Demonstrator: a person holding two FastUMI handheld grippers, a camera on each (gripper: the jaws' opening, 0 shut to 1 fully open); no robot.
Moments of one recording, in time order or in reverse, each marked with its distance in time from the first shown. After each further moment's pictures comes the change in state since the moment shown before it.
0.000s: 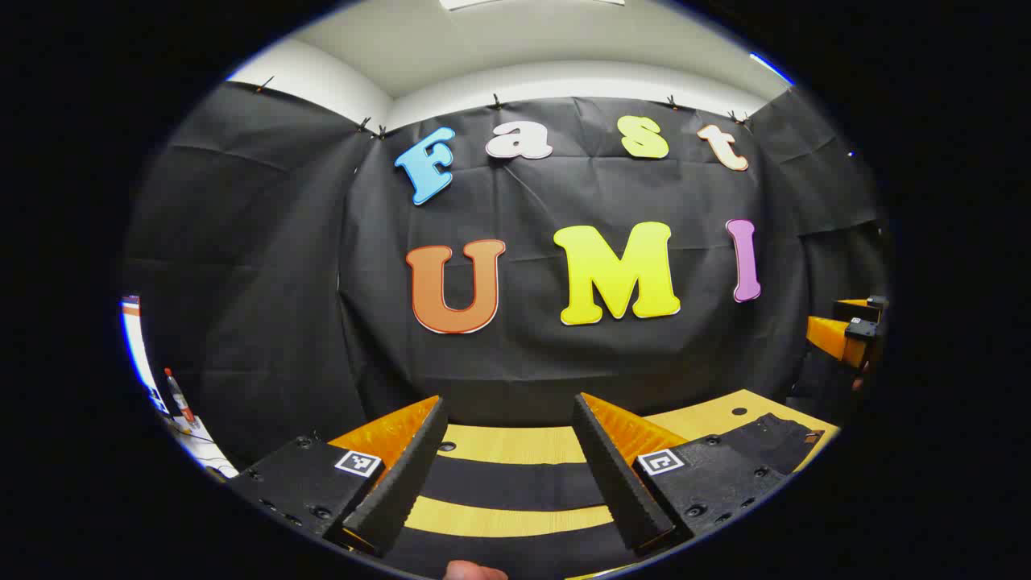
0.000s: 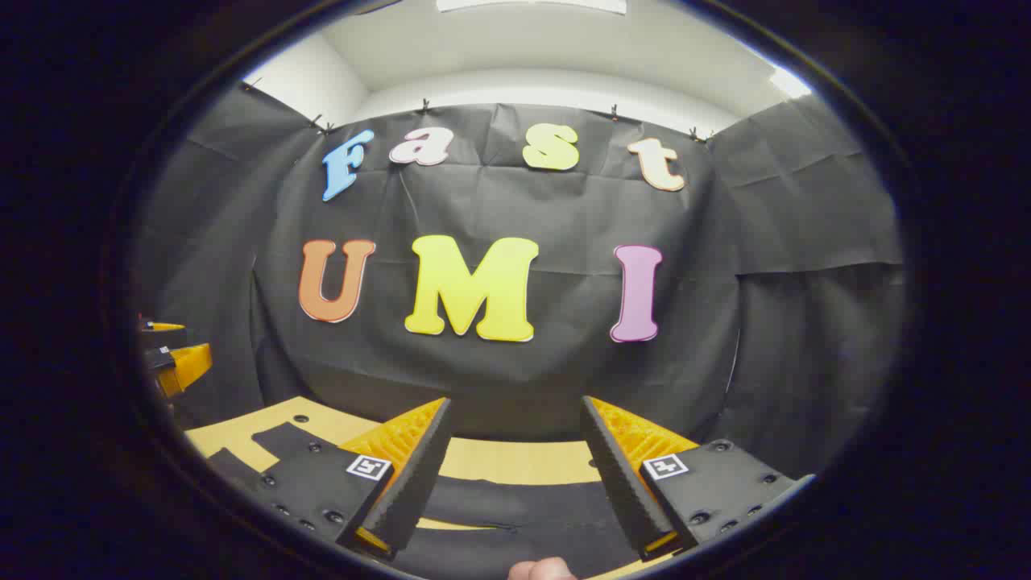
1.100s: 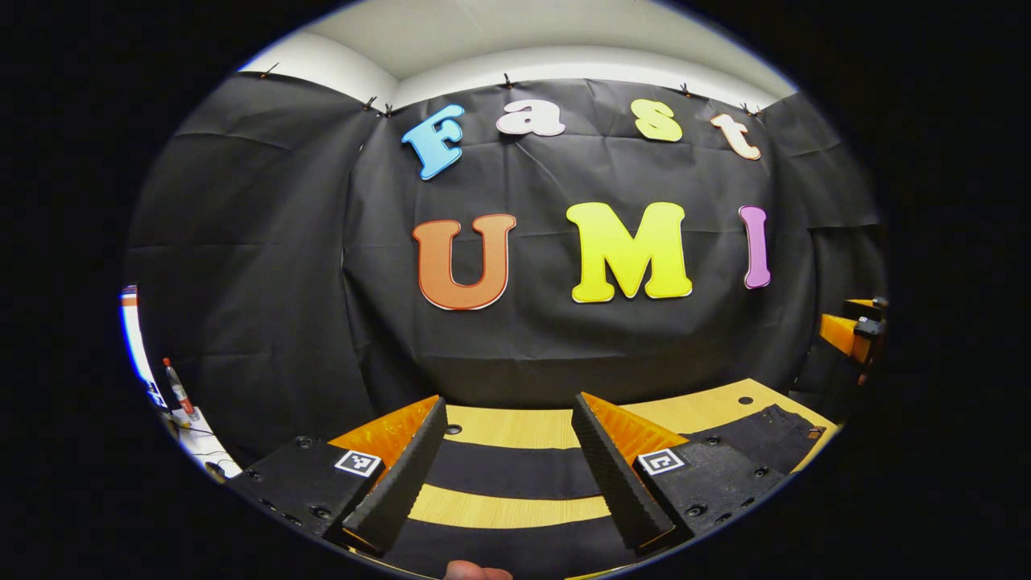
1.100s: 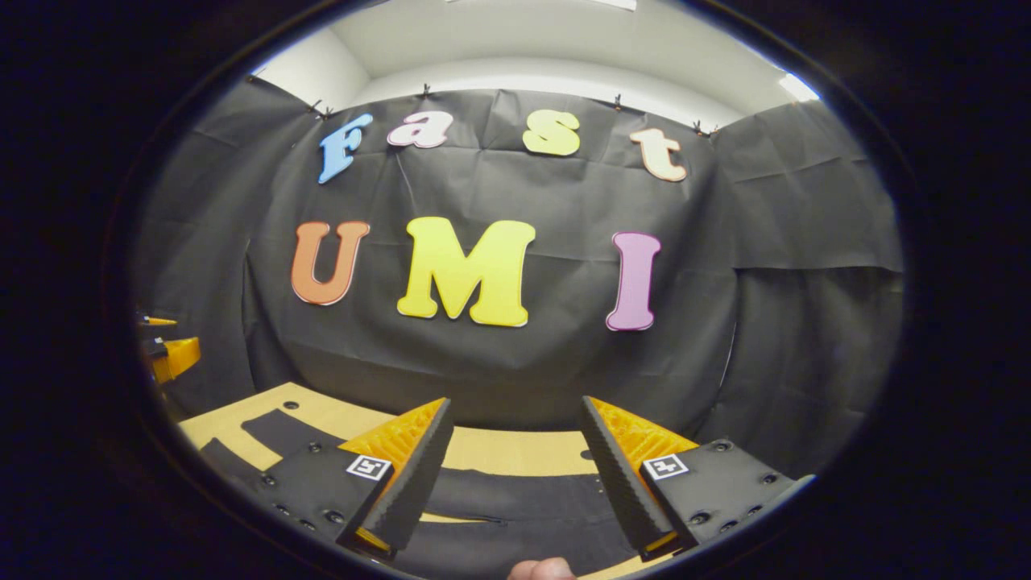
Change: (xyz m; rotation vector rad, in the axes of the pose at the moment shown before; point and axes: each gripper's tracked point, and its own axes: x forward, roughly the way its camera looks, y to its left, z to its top) left arm 0.013 0.020 -0.020 -0.012 0.088 0.017; right arm 0.018 -0.019 -0.009 -0.015 0.064 -0.022
